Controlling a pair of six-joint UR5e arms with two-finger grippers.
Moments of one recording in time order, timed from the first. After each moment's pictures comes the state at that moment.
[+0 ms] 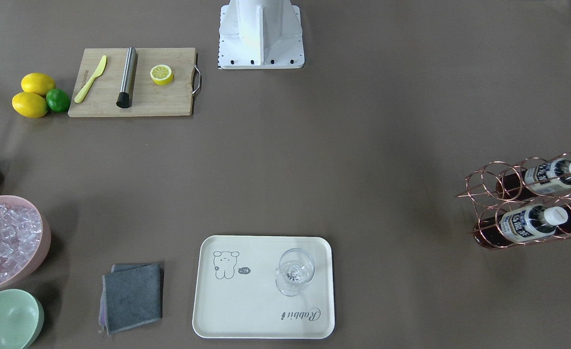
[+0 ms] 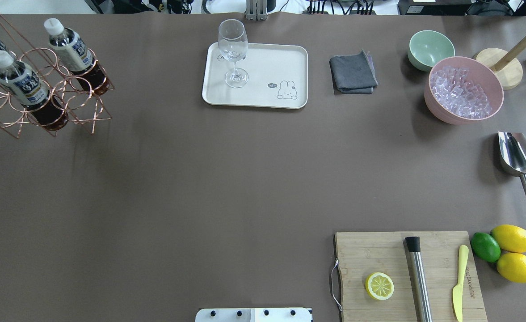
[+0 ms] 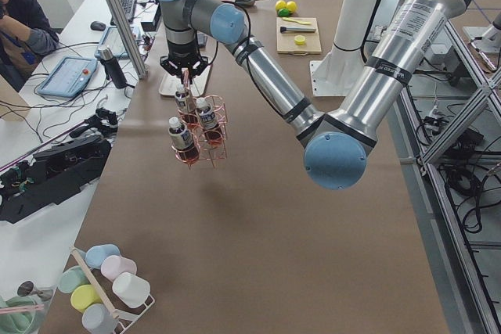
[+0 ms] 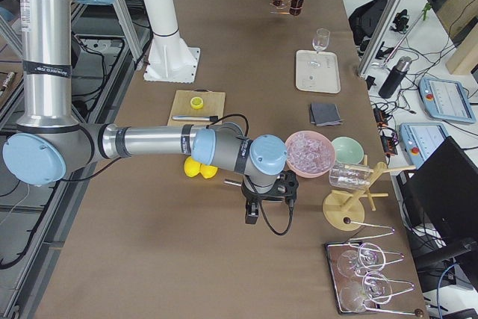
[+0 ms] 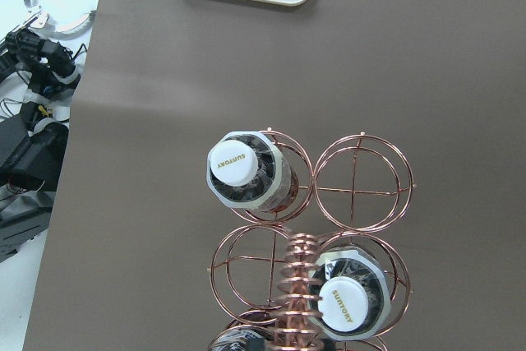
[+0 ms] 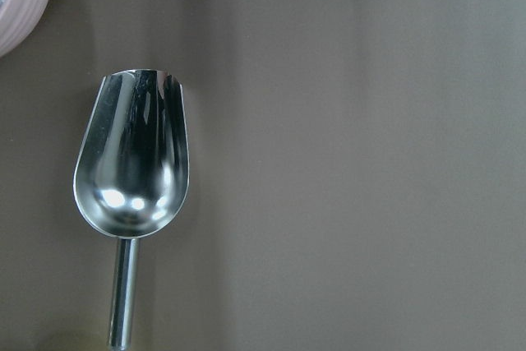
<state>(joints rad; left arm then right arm) -1.40 -2.06 -1.93 -1.17 -2.44 0.99 1.63 -1.64 1.72 -1.84 2.37 -0.16</state>
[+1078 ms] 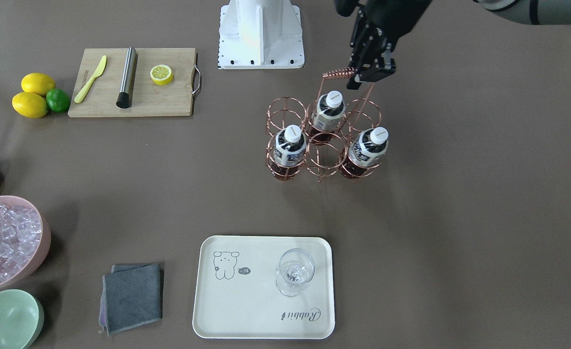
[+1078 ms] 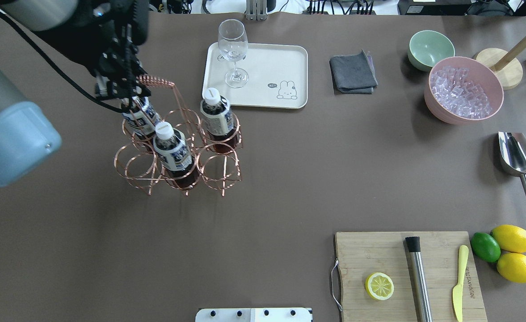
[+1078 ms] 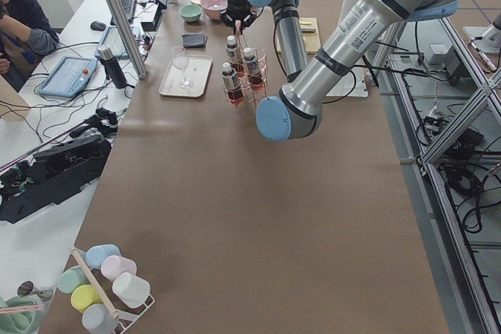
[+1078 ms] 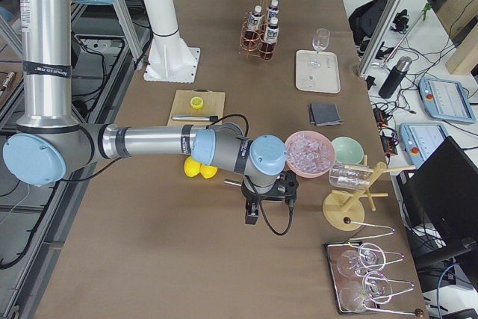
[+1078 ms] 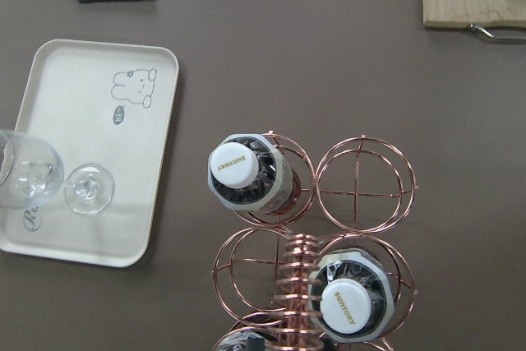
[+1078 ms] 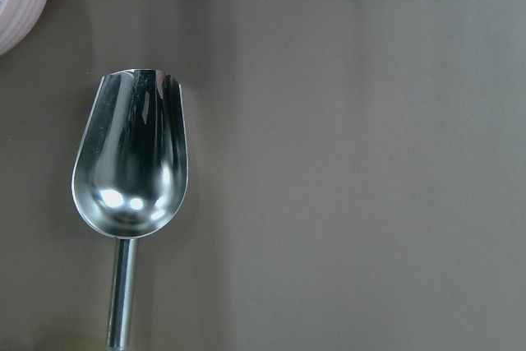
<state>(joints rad) -0.87 -2.35 -2.06 -1.17 -2.21 0.47 1.63 -1.64 1.72 -1.84 2.37 -0.16</state>
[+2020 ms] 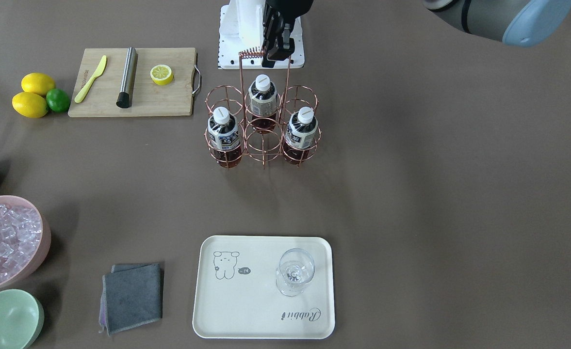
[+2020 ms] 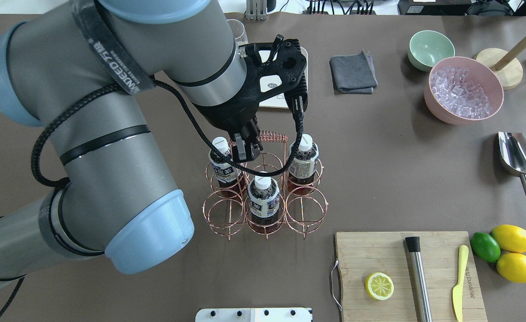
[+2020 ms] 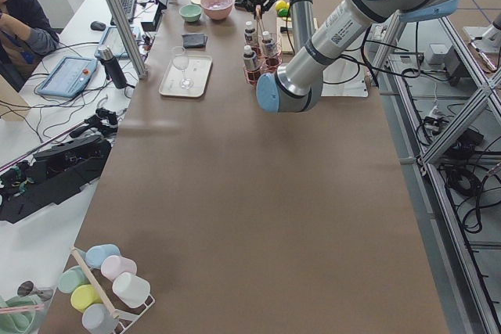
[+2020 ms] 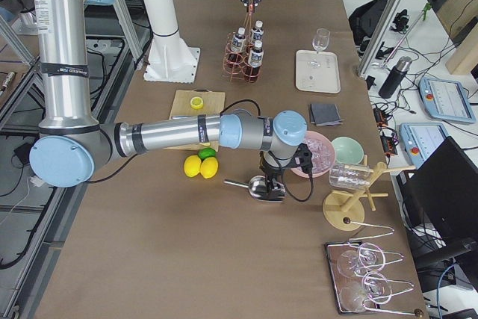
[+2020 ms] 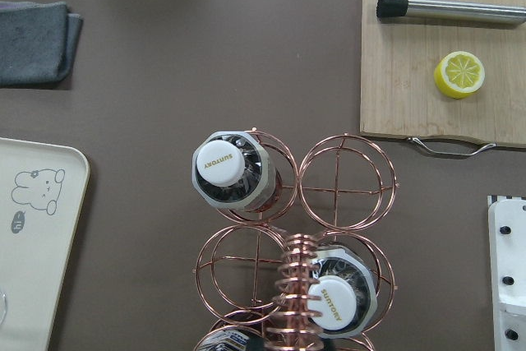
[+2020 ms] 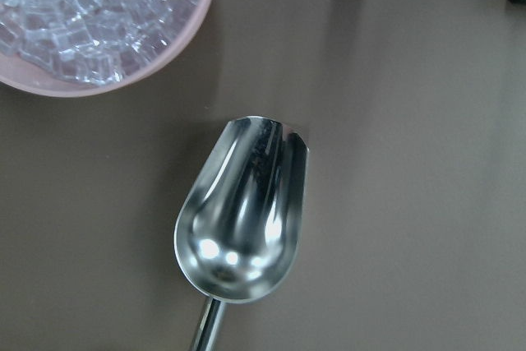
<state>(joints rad) -0.64 -2.55 -1.95 -1.17 -2.08 0.27 1.48 -1.55 1.72 -1.78 2.38 -0.16</state>
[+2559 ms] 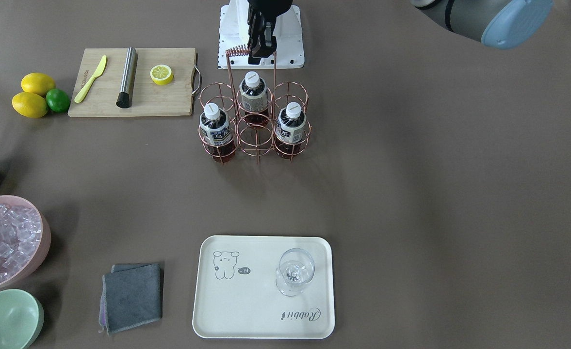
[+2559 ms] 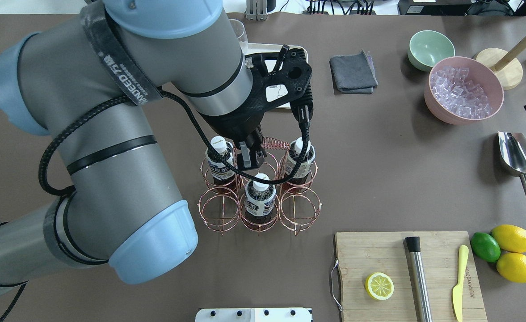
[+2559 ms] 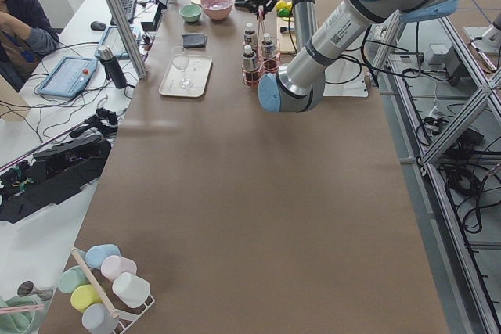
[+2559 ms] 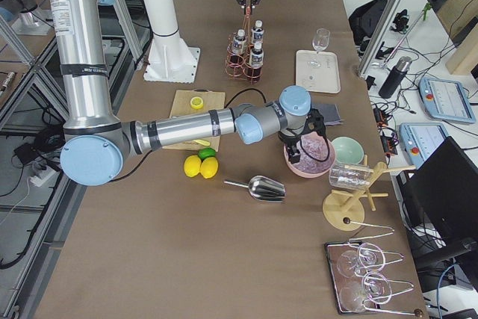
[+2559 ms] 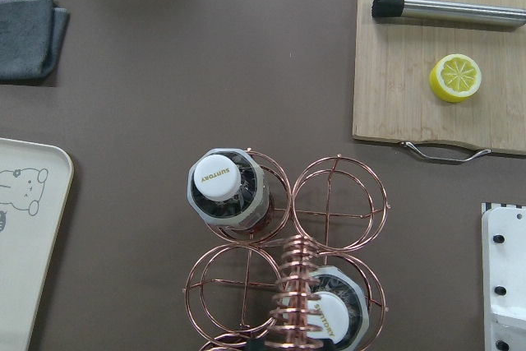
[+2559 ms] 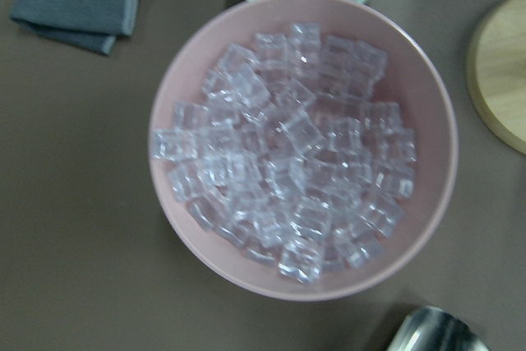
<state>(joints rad) -0.61 -2.55 -1.95 -1.18 -2.06 0.23 1.33 -1.48 1.68 -1.31 2.43 0.20</state>
